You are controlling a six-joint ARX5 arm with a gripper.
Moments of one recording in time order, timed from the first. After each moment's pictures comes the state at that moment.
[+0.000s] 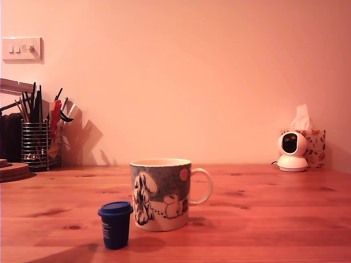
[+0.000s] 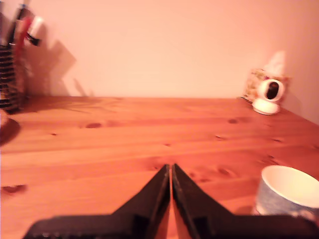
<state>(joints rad) 0.00 0.05 0.05 -0.07 0.40 -0.18</state>
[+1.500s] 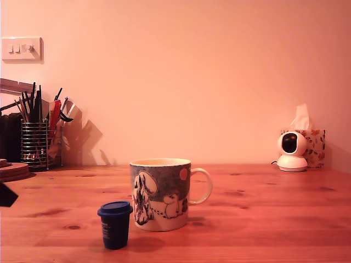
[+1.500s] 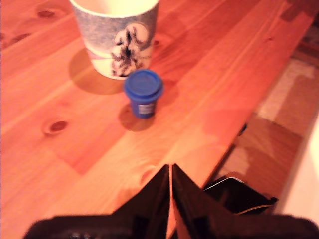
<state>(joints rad) -0.54 0.61 0.18 -0.25 0.38 0.13</state>
